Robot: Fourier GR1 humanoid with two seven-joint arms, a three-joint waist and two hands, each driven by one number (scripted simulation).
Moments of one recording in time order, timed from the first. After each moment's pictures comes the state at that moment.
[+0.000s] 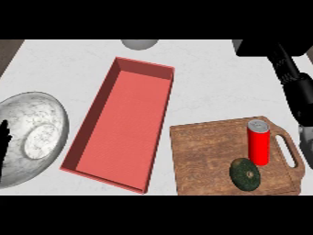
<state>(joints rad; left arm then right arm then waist) 0.08 0.60 -0.13 -1.28 0.26 0.37 -0.06 -0.37 -0.53 0.17 -1.42 -0.18 -0.12 -0.12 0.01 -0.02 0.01</state>
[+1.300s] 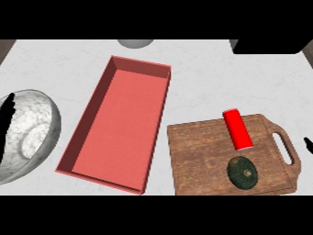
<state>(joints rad) -0.07 0.63 -0.15 -1.32 0.13 0.36 0.02 0.26 -0.73 0.12 -1.40 0.05 -0.06 -0.76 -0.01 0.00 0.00</state>
